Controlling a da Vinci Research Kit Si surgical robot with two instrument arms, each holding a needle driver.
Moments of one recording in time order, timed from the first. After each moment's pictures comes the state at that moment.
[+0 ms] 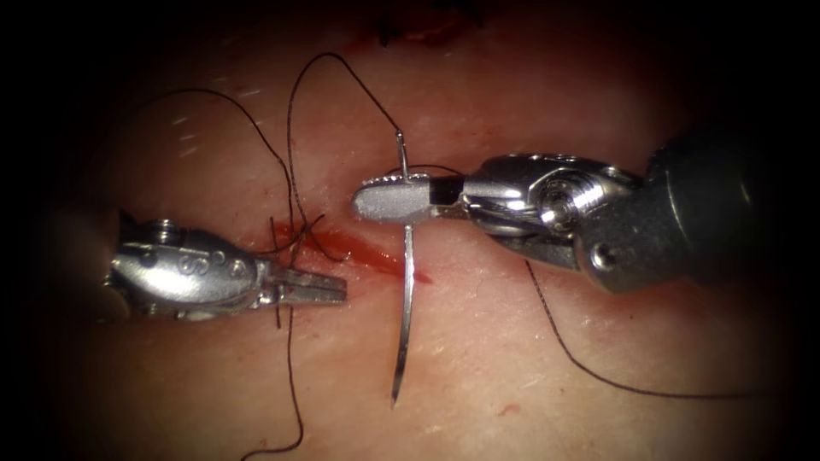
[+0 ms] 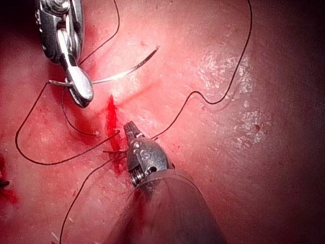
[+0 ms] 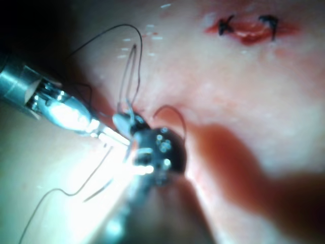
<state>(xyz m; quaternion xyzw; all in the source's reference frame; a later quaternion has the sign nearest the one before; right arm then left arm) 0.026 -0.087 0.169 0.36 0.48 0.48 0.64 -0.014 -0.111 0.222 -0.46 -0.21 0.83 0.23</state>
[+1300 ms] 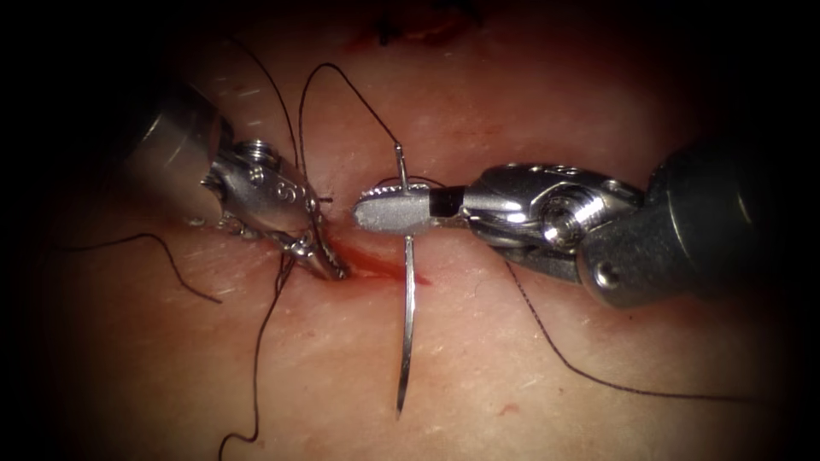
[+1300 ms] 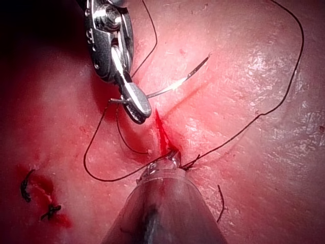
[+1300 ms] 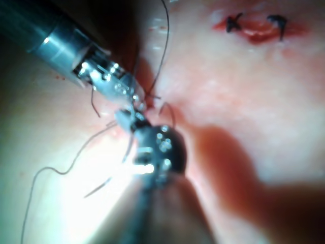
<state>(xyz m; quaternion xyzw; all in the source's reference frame) 0.026 -0.087 0.169 0.34 0.49 0.46 0.65 -0.016 -0.107 0.226 -0.26 -0.45 0.86 0.00</state>
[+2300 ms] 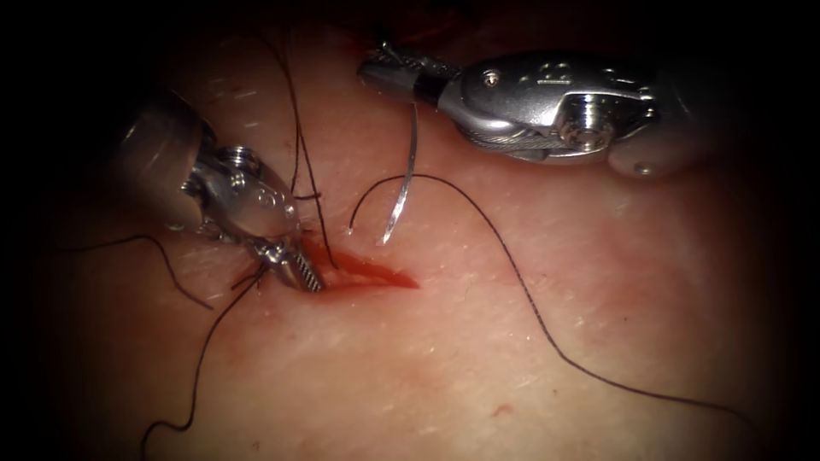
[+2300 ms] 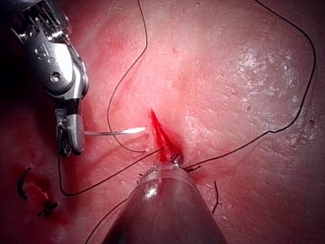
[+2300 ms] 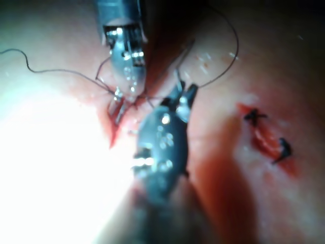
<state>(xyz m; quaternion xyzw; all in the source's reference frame) 0.030 -0.082 0.169 0.01 0.54 0.25 0.80 -0.011 -0.109 0.226 -0.23 -0.48 0.85 -0.03</state>
